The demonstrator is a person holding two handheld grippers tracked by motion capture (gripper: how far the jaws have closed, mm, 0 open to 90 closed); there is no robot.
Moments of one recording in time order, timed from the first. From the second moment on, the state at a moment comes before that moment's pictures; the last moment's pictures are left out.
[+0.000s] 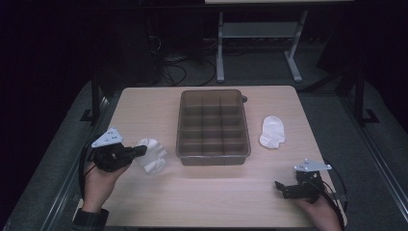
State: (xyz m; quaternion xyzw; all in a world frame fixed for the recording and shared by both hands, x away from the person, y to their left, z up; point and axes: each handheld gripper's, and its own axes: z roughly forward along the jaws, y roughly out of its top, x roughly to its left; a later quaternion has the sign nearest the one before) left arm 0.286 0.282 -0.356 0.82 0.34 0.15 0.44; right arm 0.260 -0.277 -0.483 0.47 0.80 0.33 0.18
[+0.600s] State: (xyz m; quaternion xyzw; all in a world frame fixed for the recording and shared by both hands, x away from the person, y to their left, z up) left arm 0.264 0.234 -0.356 0.84 0.27 0.09 0.46; right arm 0.260 -0.277 -0.483 0.47 0.80 0.33 0.18
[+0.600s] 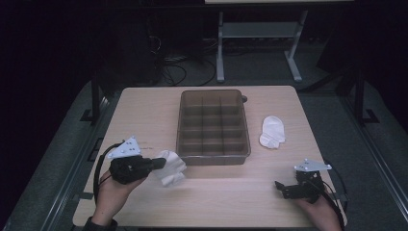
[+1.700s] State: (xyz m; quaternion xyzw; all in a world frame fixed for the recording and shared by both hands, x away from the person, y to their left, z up) left arm 0.288 0.176 -0.430 0.87 0.26 0.03 0.42; right arm 0.260 -0.277 -0.483 0.47 0.80 0.33 0.18
